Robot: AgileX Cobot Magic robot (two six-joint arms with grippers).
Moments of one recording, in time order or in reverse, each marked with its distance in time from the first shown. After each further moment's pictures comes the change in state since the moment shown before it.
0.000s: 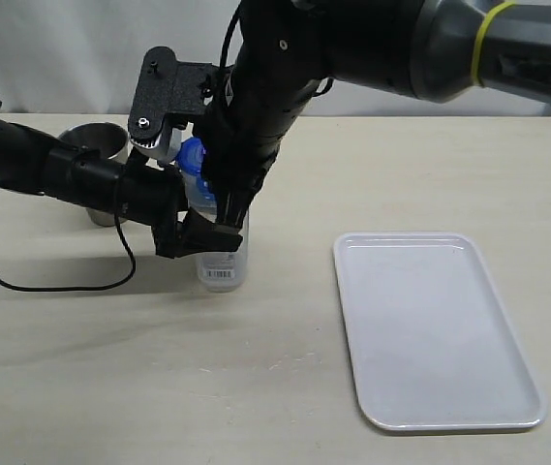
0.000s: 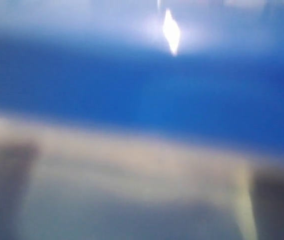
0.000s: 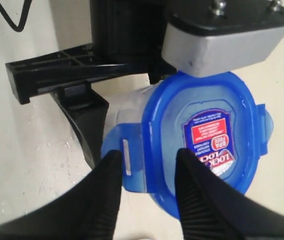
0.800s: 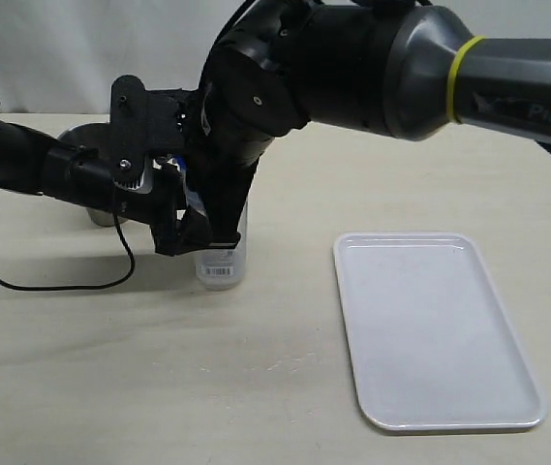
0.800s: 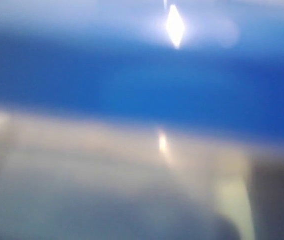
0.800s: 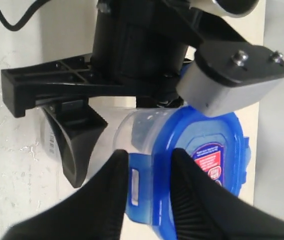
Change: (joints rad) left arm 0.004 0.000 0.000 -0.010 -0.007 0.000; right arm 0.068 0.027 0.079 -0.197 -0.126 0.020
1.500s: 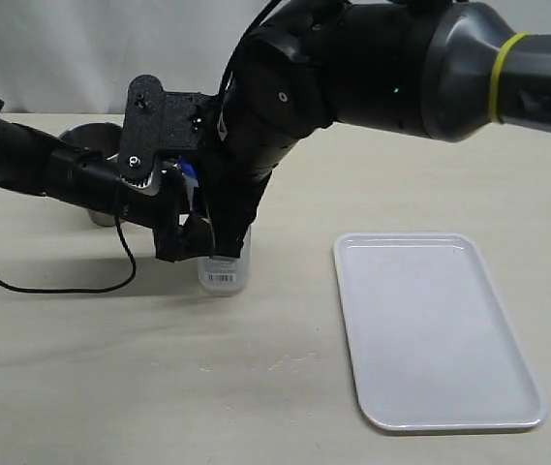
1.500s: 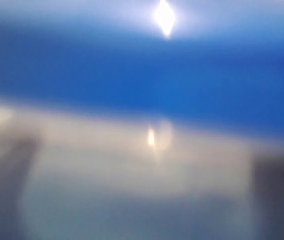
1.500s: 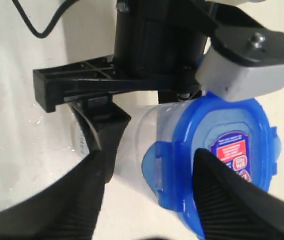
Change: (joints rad) left arm -0.004 0.000 0.000 0.024 0.014 0.000; right arm -0.006 -0.094 0.056 0.116 0.009 0.026
